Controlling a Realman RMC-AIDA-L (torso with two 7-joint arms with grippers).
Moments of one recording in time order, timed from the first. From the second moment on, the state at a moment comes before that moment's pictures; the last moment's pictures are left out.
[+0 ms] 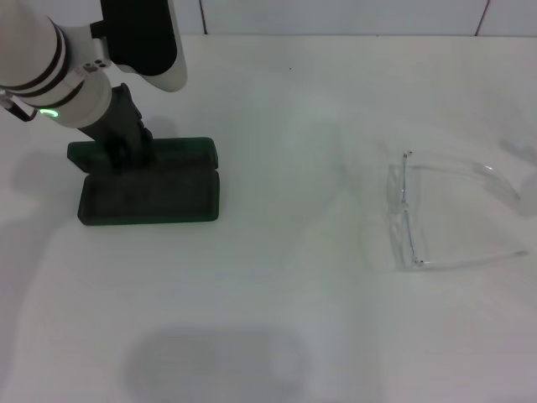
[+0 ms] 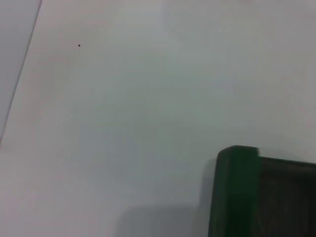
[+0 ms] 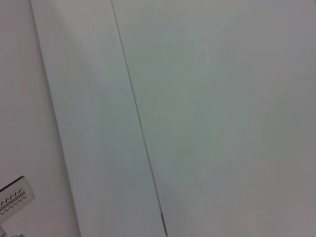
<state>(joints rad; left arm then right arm) -0.73 -2.09 1.39 1.25 2.83 1.42 -1.98 0.31 1.95 -0.41 -0.60 -1.57 -1.74 1.25</state>
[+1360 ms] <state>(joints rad) -0.65 -2.10 1.95 1.62 2.82 1.49 -2.41 0.25 1.96 -0.41 -0.57 -1.57 -1.81 1.18</state>
